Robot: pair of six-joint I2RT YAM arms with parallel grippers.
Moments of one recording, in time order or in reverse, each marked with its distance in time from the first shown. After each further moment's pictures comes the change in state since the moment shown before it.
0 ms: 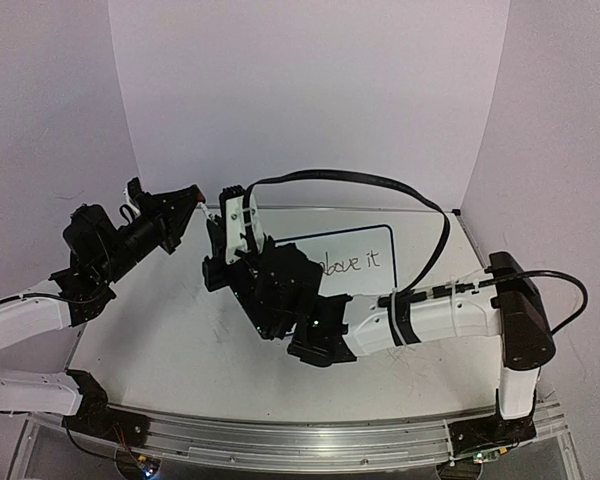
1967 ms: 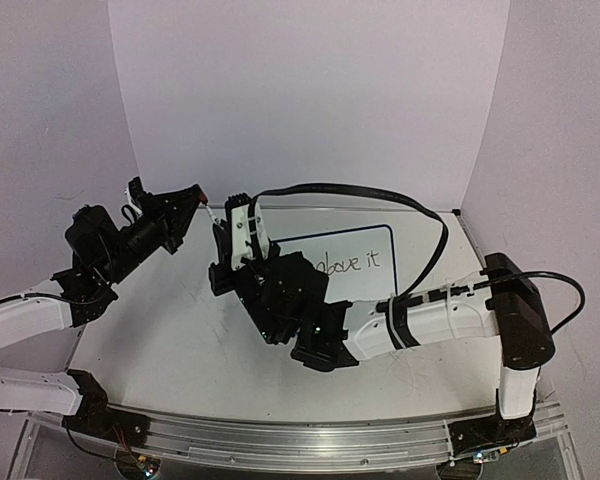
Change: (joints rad) left arm -0.024 0.010 0.000 0.015 -0.037 0.029; right arm -0.005 0.001 -0.062 0.093 0.003 -0.046
